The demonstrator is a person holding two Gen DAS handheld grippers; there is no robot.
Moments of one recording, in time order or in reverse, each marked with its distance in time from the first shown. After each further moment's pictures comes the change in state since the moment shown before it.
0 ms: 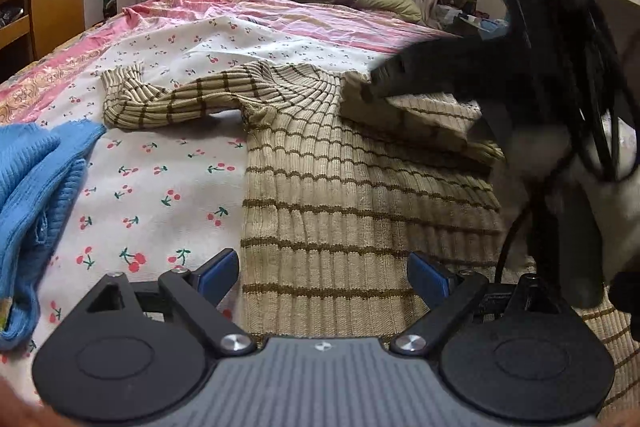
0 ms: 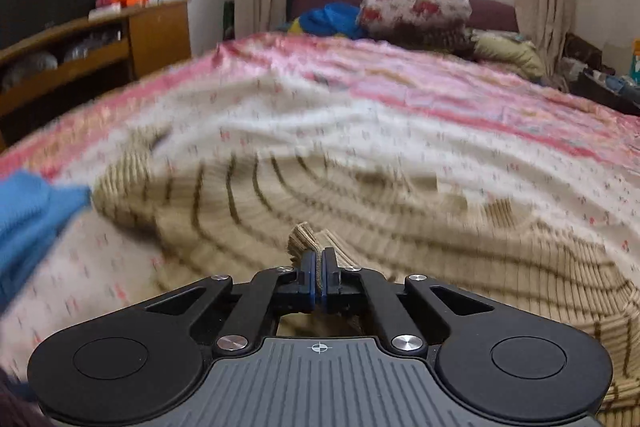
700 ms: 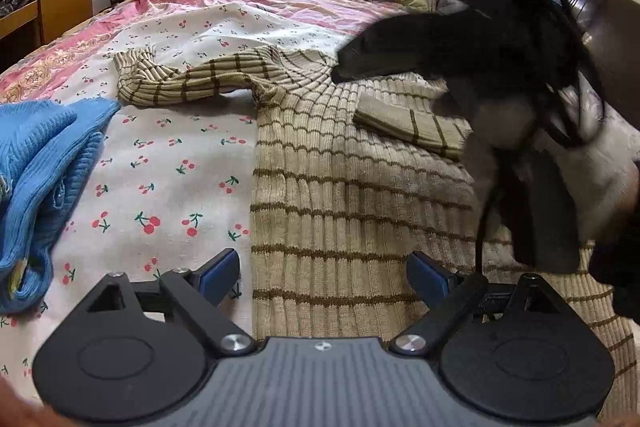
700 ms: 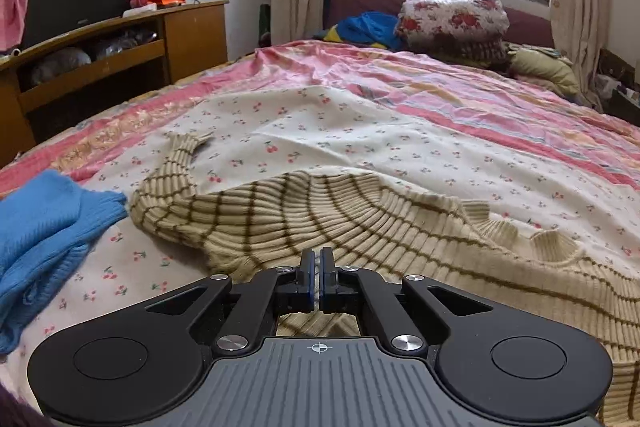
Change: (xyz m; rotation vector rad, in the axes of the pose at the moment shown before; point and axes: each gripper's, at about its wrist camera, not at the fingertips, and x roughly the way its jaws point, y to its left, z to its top) left arm -0.016 0.002 -0.011 -0.031 0.033 0.004; right arm 0.009 0.022 0.008 -0.062 0.004 0.087
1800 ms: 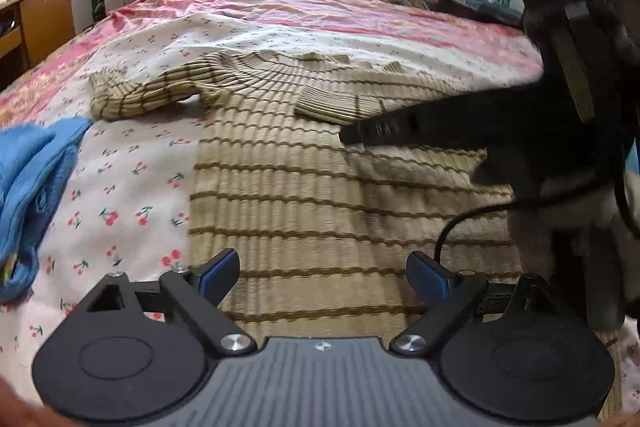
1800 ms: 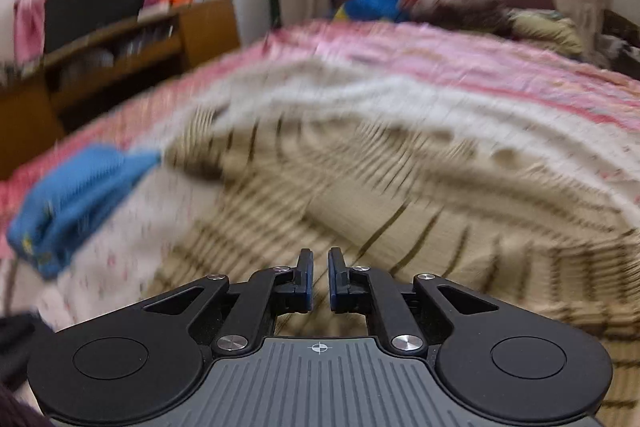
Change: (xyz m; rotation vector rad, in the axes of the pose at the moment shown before) left arm -0.014 -0.045 -0.009 0.073 0.013 -0.002; right arm -0.061 -0.031 -0.043 0.048 0.083 0.088
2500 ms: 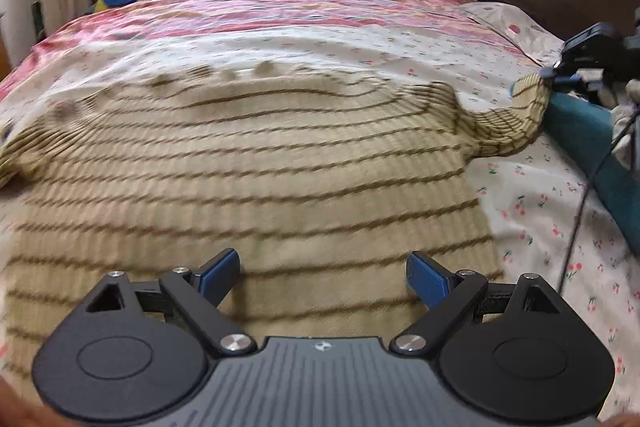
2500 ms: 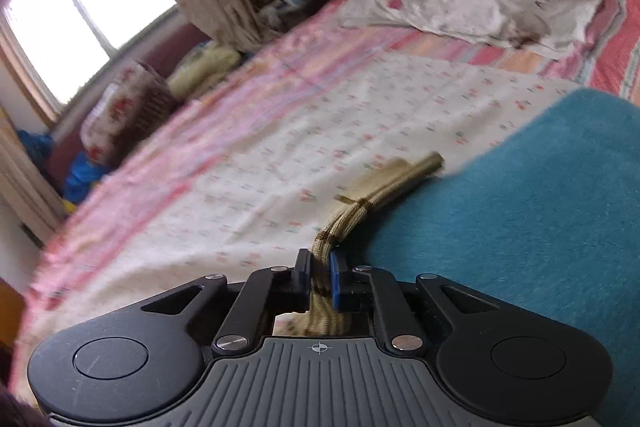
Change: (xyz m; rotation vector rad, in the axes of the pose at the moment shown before) left arm 0.067 -0.138 0.041 0.123 0.051 -0.049; right arm -0.148 -0.377 -0.060 0.875 -0.261 -0.467
